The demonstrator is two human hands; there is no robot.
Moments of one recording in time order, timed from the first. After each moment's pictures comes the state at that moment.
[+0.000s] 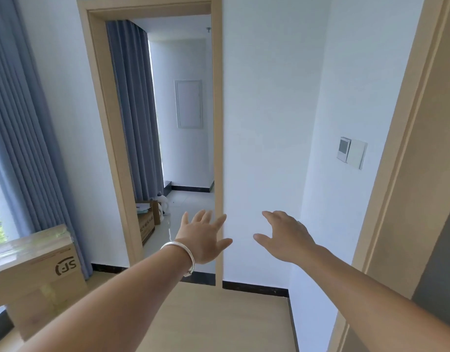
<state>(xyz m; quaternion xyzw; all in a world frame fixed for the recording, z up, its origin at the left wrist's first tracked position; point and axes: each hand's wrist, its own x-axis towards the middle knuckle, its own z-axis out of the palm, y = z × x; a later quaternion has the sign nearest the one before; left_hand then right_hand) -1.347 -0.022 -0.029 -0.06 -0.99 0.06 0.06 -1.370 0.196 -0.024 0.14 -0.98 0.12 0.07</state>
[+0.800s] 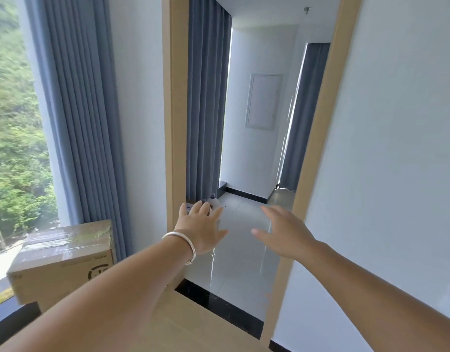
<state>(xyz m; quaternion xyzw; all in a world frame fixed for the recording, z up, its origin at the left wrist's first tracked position) -1.671 -0.310 -0.046 0.11 -0.99 0.05 0.10 -1.741 -0.102 -0.016 0.31 -0.94 0.11 0.06</state>
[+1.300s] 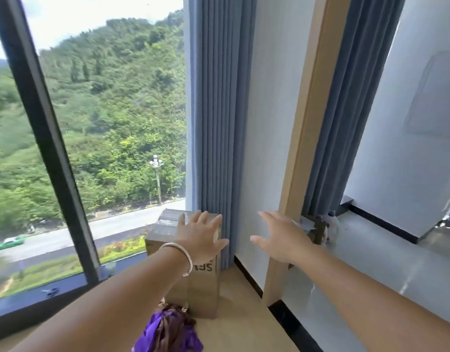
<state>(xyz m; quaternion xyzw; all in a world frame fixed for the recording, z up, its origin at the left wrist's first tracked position) -1.617 -0.561 -0.091 0.39 -0.92 0.04 0.03 -1.795 -0.435 -0.061 0.57 -0.81 0.12 -0.03</state>
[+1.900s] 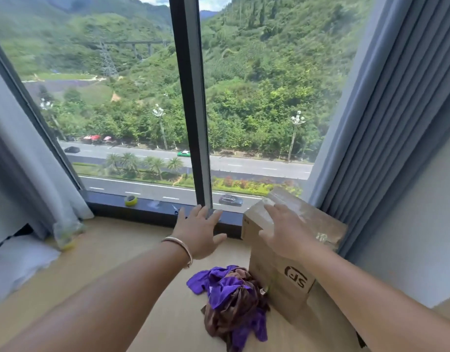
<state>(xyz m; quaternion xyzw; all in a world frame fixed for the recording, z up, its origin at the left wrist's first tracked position) -1.512 -0.743 -0.167 0.69 -0.72 -0.01 -0.06 -1.737 -0.769 -0.147 0.80 -0.58 0.07 -0.14</state>
